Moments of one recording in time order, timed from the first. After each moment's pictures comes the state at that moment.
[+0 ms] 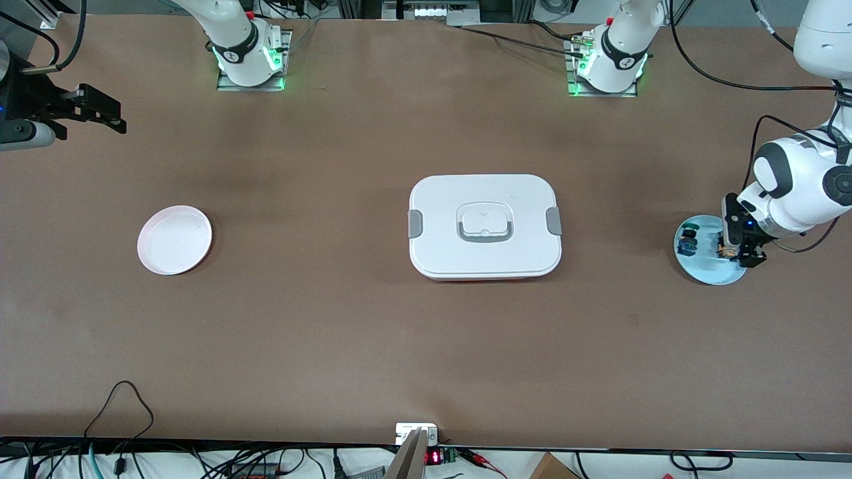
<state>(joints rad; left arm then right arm) 0.36 0.48 0.05 -2.11 0.15 2.61 1.93 0.19 -0.04 -0.16 -1.59 -0.01 1.43 -0.10</state>
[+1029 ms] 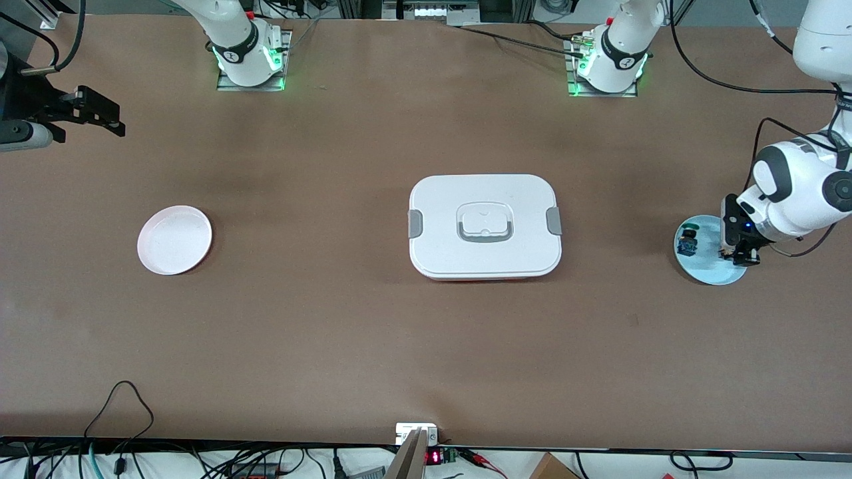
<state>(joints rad) 0.36 0.47 0.02 -2.04 0.15 2.47 1.98 0.19 -0.04 -0.16 -1.59 -0.01 1.45 -0.10</state>
